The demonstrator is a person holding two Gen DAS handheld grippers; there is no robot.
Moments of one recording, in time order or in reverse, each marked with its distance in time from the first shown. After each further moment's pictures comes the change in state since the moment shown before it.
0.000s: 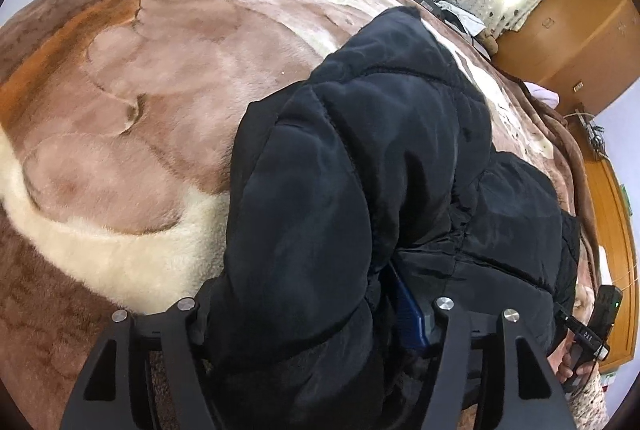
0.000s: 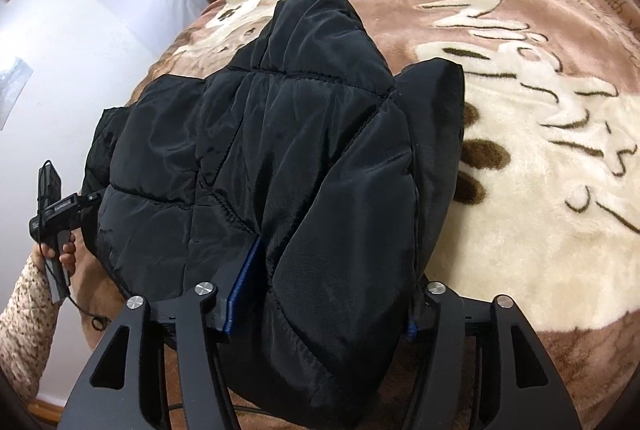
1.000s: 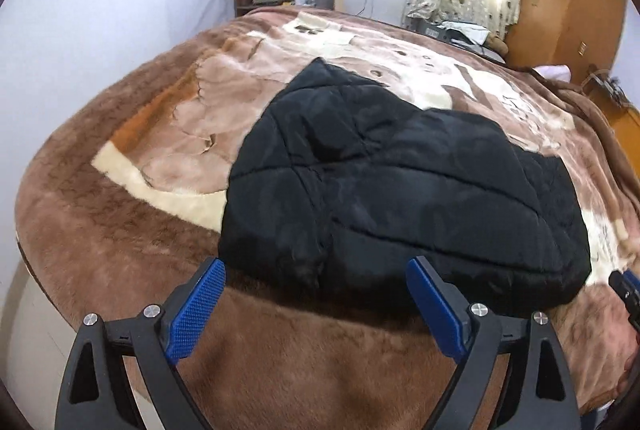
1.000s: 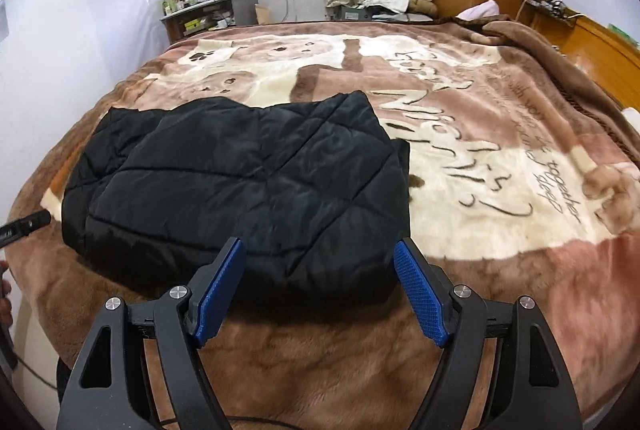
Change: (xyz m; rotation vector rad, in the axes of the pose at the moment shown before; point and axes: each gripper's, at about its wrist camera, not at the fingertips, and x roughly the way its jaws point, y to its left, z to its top) left arm -0.116 -0.103 -0.136 0.184 -0.248 0.303; right arm -0.098 0.129 -0.087 -0.084 -0.278 -0.374
